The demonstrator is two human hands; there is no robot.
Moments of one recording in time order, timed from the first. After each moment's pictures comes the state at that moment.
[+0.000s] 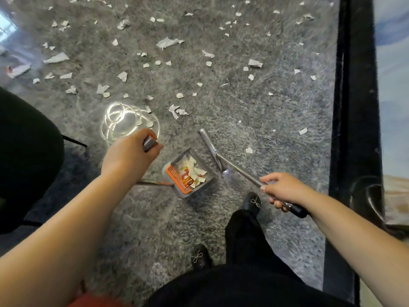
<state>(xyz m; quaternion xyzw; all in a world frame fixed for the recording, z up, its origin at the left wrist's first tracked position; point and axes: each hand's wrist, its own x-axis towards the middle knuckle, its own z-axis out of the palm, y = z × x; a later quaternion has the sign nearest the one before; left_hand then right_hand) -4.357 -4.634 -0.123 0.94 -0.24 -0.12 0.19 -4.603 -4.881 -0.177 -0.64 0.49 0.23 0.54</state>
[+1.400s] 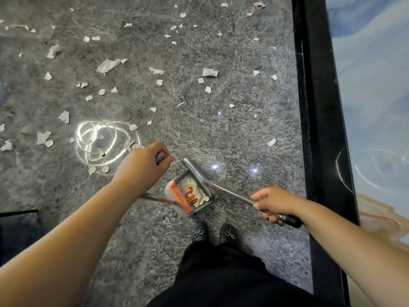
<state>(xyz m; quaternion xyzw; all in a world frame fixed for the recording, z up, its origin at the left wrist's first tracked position) -4.284 -5.010 -0.150 0.89 -0.39 -0.21 0.09 -4.562 -5.178 -0.202 -0.58 0.51 0.30 0.56</state>
